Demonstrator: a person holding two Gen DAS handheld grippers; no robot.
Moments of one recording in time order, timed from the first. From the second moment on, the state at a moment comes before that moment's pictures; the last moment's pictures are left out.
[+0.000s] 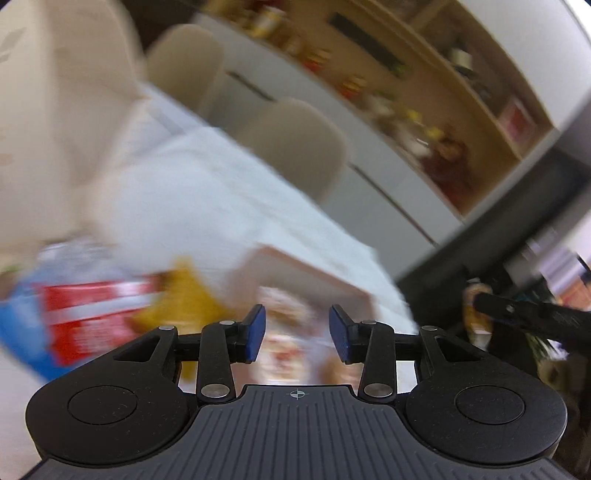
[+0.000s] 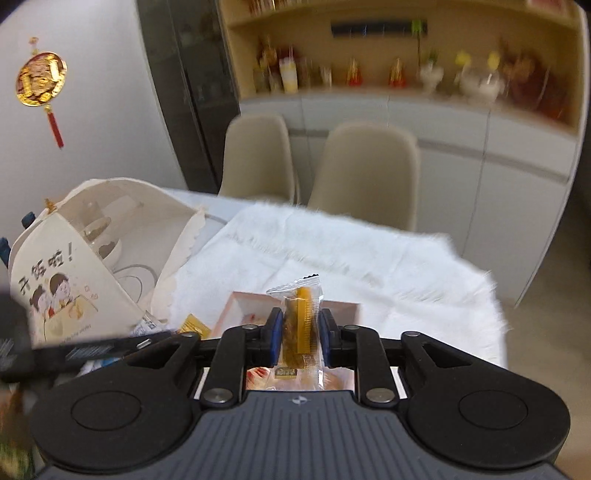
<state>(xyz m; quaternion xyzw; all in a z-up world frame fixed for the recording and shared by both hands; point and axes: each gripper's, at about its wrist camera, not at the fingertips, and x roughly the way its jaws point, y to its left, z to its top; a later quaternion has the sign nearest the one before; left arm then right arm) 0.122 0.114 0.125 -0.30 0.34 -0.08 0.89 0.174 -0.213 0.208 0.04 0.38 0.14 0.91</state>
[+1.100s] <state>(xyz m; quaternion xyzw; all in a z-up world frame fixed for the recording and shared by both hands) 0.096 0.131 0.043 -0.15 0.49 -0.13 0.85 0.079 -0.103 0.063 -0.03 0.49 0.27 0.83</state>
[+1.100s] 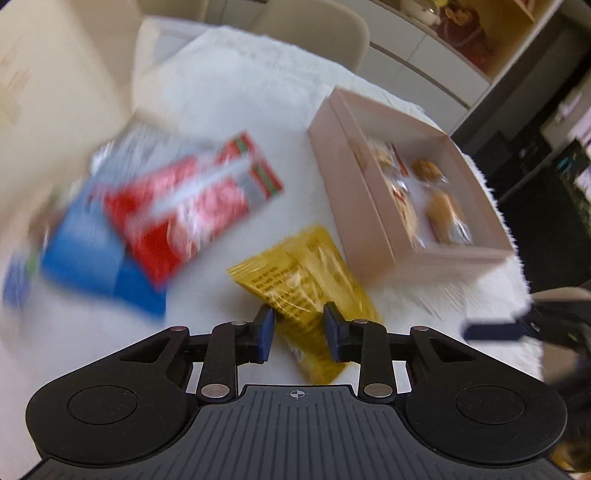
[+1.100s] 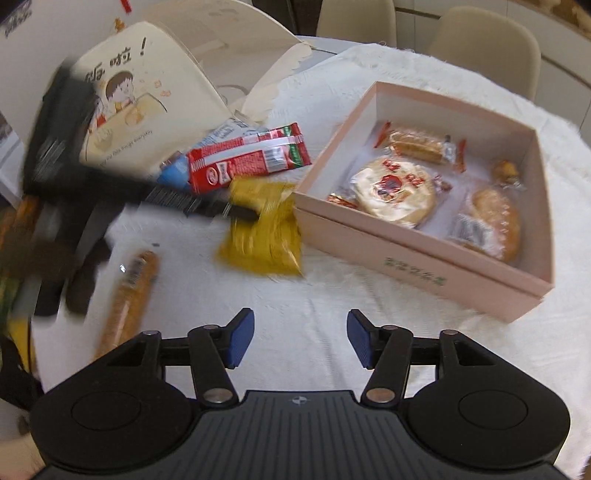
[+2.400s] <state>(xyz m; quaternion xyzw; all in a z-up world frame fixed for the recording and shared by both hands) 0.195 0.163 0.057 -0.07 0.45 -0.07 0.89 0.031 -0.084 0.031 -0.11 0.48 0.24 0.84</state>
